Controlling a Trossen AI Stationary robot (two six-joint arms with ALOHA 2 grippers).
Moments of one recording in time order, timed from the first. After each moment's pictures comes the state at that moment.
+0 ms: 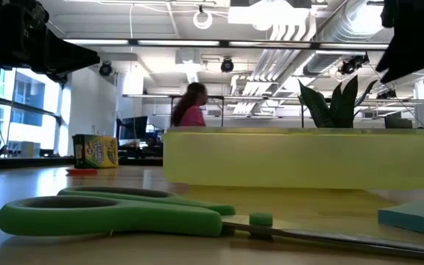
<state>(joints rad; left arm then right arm) -0.07 0.03 0.02 0.06 -0.46 0.06 0.39 0.62 0.72 -1.12 0.58 1.02</state>
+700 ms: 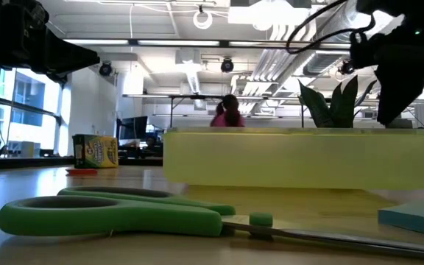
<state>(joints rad) -0.07 0.03 0.02 0.06 -0.46 0.06 0.15 1.00 0.68 -0.99 0.27 0.80</state>
